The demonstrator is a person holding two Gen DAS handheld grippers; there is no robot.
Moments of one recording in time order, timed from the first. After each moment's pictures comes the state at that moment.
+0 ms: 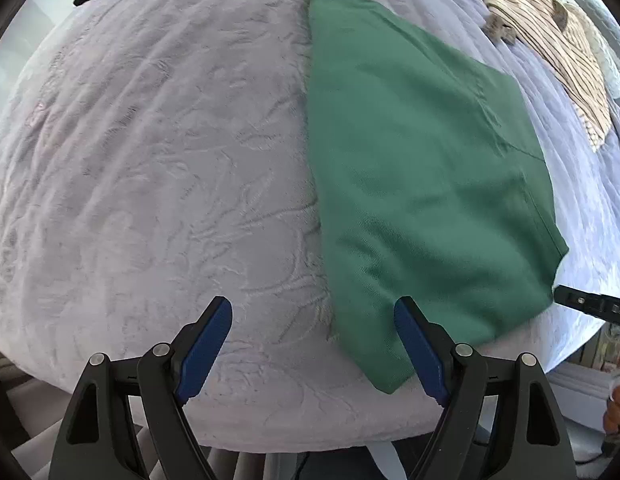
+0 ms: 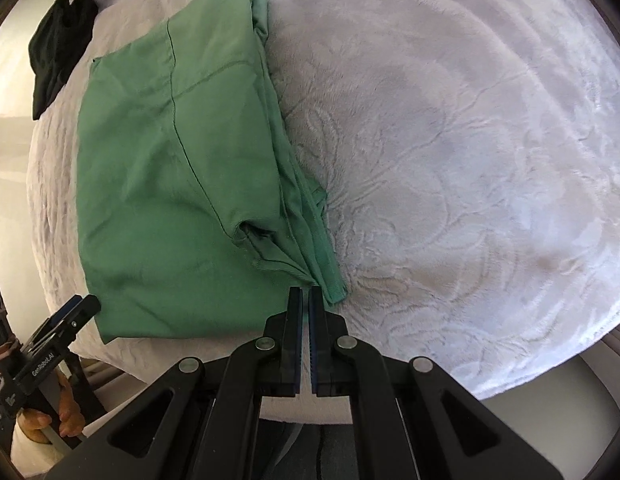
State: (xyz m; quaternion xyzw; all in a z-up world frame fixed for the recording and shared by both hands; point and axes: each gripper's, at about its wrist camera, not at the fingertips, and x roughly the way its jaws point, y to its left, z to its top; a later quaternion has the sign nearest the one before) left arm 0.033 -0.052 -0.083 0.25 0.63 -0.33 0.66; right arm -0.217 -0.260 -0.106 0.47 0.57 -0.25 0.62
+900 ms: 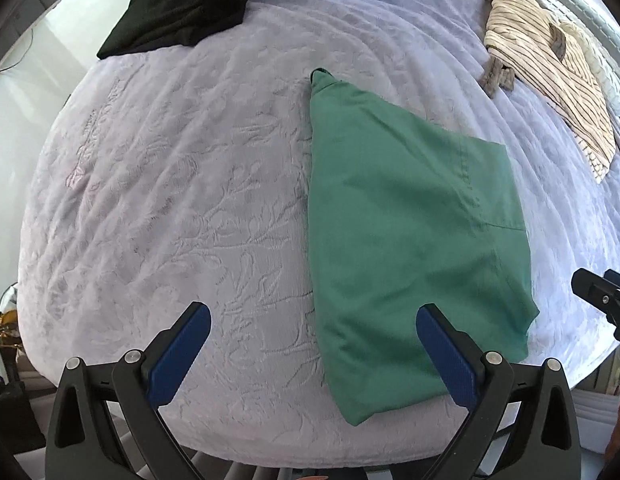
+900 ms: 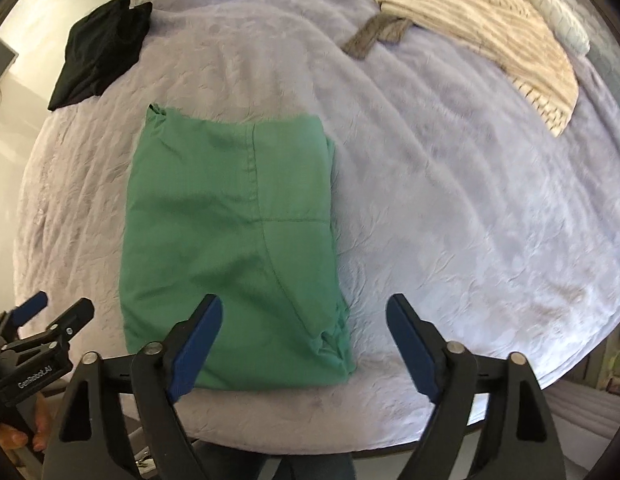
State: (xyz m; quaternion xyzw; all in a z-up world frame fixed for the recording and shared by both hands) left arm 0.042 -0.091 -0.013 0.26 0.57 -0.32 0.72; right arm -0.149 -0.257 0.004 0.31 0.55 -0.32 0.70
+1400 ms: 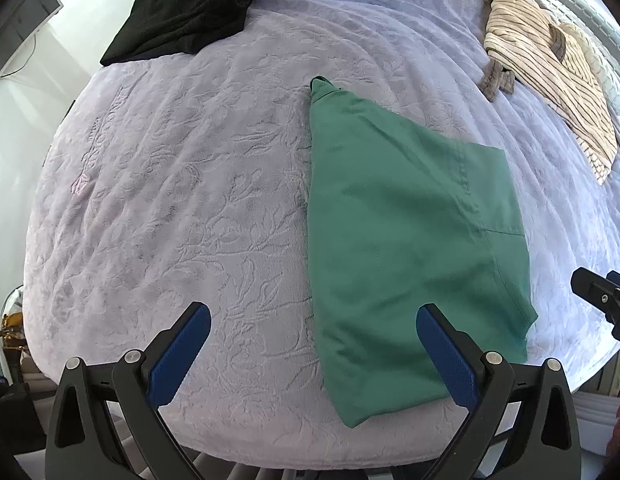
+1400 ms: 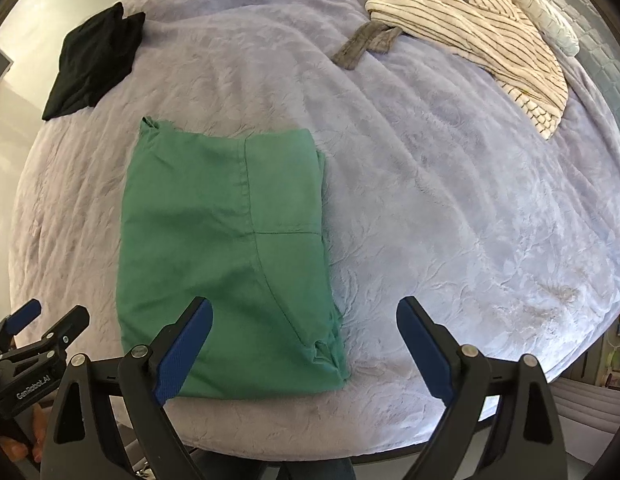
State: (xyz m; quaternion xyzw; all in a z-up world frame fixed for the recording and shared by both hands) left arm 0.038 -0.094 -0.006 0.26 0.56 -0.32 0.72; right arm -0.150 -0.260 0.008 0.31 0.54 -0.34 0.70
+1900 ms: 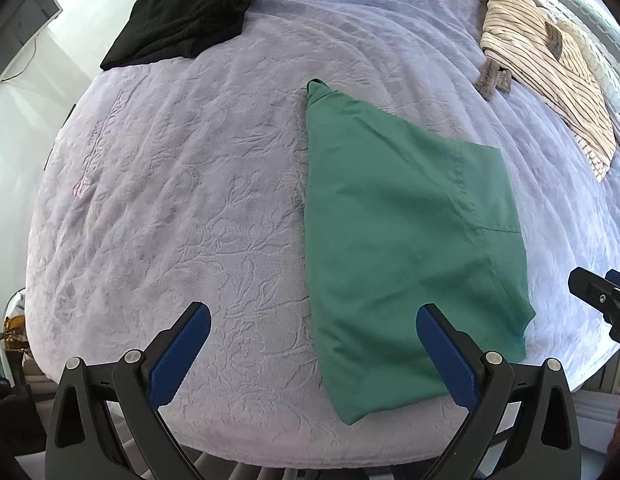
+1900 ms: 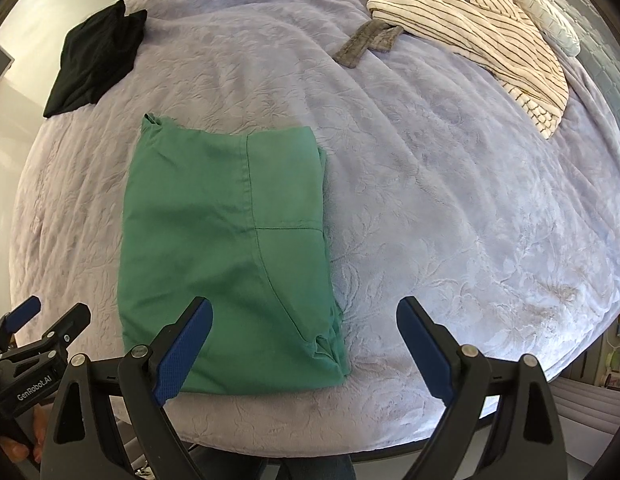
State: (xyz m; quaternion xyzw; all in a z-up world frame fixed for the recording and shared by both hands) left arm 0.030 -0.096 -0.002 0.26 0.55 -0.31 0.73; right arm -0.150 -0.259 0.009 0.31 0.55 -0.34 0.70
